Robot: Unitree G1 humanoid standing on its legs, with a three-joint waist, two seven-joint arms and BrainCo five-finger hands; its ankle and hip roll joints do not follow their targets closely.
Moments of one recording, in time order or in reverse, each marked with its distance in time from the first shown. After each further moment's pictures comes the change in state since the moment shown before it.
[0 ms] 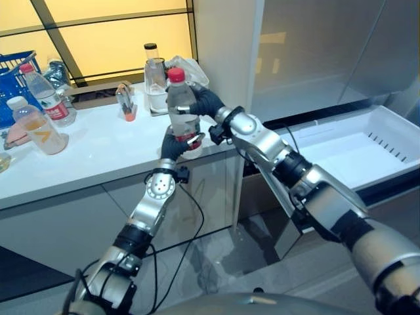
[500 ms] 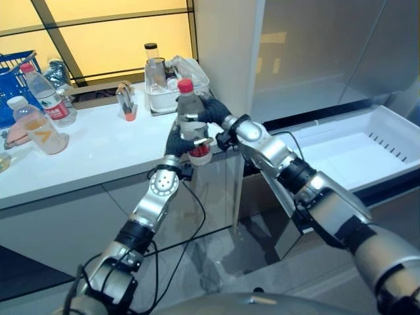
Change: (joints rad) left arm -0.031 -0.022 -0.021 0.000 0.031 -0.001 -0.011; right arm 0.076 -0.050 -0.002 -0.027 -0.002 0.000 0.000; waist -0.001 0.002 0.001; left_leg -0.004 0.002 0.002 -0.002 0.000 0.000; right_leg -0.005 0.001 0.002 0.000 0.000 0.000
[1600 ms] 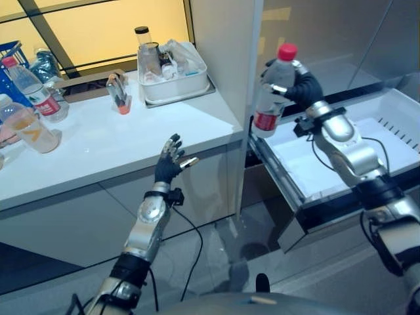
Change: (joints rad) left arm 0.272 -0.048 0.130 -0.076 -0.184 -0.030 -0.176; right arm 0.388 -0.456 -0.451 -0.400 -0.001 -0.120 -0.067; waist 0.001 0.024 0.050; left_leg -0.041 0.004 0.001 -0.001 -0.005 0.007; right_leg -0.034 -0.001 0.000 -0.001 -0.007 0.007
